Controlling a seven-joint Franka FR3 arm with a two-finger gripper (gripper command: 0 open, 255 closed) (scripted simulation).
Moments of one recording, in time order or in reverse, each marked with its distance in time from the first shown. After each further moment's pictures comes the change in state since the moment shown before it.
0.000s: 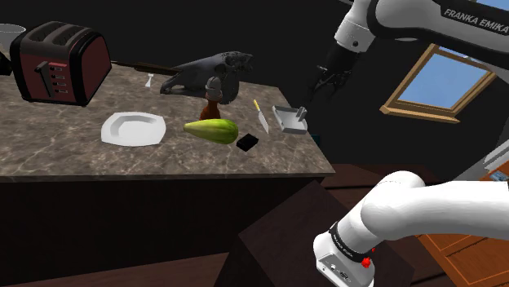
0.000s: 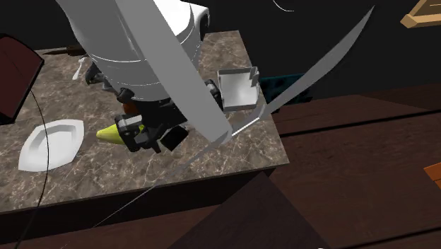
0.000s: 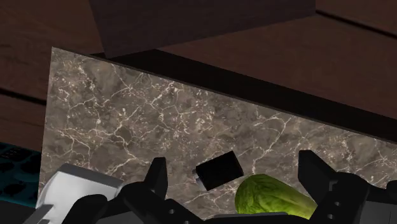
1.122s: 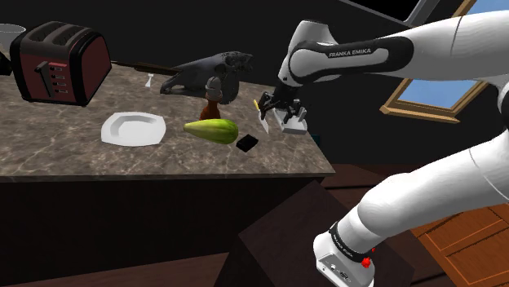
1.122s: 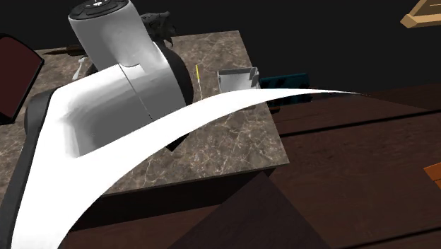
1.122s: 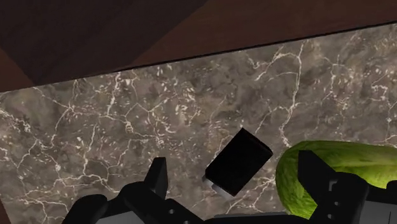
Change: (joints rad) arm -0.100 0.419 0.116 -0.071 0.045 0.455 0.444
